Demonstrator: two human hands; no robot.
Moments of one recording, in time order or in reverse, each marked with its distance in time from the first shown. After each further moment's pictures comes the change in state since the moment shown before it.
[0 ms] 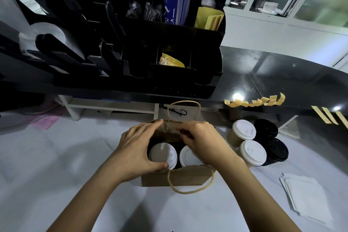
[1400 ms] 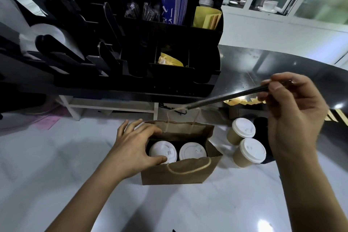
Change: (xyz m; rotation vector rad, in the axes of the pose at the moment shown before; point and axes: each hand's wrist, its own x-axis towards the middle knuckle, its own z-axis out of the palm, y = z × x) left_hand 0.003 -0.008 0.004 0.170 0.083 0.066; right_hand -0.050 0.004 -0.119 1.046 0.927 0.047
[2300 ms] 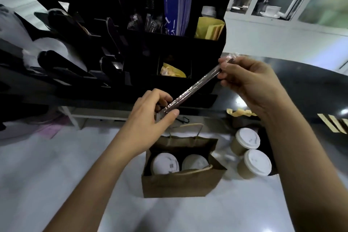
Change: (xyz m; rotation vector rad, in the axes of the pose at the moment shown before) left_hand 0.052 0.044 -0.065 -0.439 0.278 0.072; right_hand 0.089 0.019 0.061 -0.007 -0.318 0.468
